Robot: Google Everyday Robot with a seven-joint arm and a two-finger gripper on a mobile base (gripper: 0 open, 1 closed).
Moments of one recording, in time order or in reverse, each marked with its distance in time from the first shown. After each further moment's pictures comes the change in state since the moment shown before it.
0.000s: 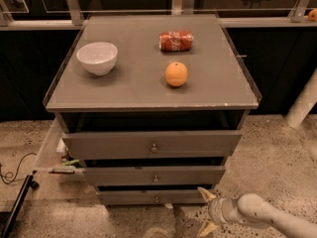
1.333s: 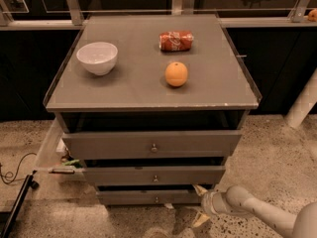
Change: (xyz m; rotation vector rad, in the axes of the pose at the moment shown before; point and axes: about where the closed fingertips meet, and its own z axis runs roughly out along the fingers) arm 0.032 -0.034 0.071 -0.009 -0.001 -0.031
